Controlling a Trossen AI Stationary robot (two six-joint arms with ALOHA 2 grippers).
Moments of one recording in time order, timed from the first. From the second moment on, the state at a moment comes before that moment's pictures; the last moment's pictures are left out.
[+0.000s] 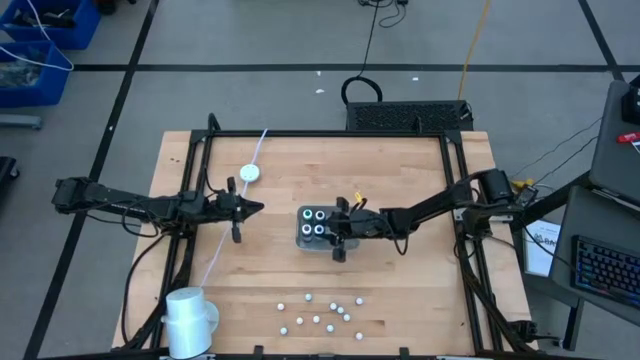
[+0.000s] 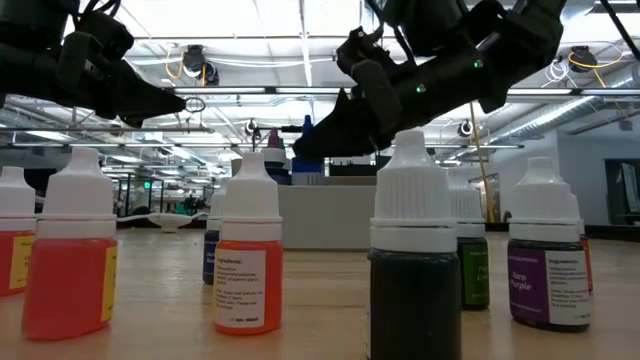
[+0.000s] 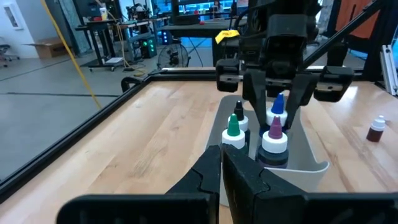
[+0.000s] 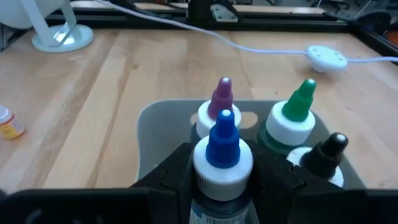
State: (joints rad) left arm -0.07 0.58 0.08 0.39 -0.25 0.03; right arm 0.12 1.82 0.82 0.63 0.18 0.05
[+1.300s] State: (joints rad) left arm -0.07 0.58 0.08 0.39 -0.27 0.03; right arm 0.12 1.83 0.82 0.67 0.18 0.04
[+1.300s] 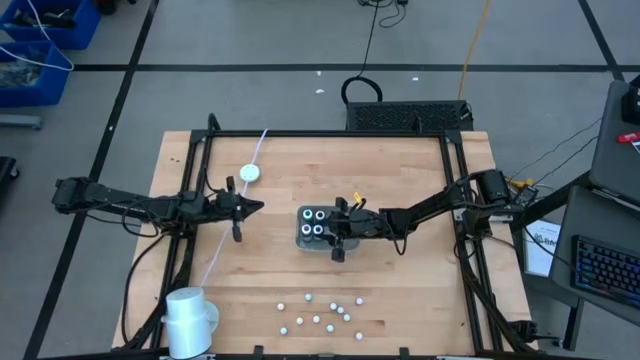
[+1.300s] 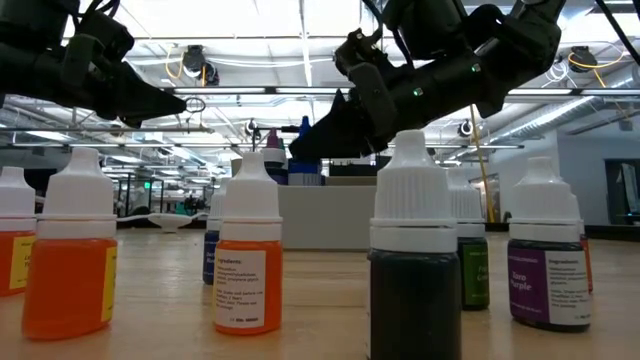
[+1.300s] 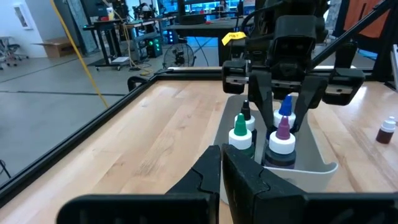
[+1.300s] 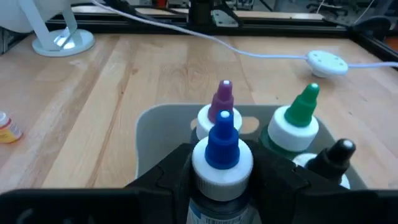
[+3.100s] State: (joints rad) left arm -0.07 0.58 0.08 0.38 -0.27 0.06; right arm 0.14 0.46 0.09 0.44 0.07 -0.01
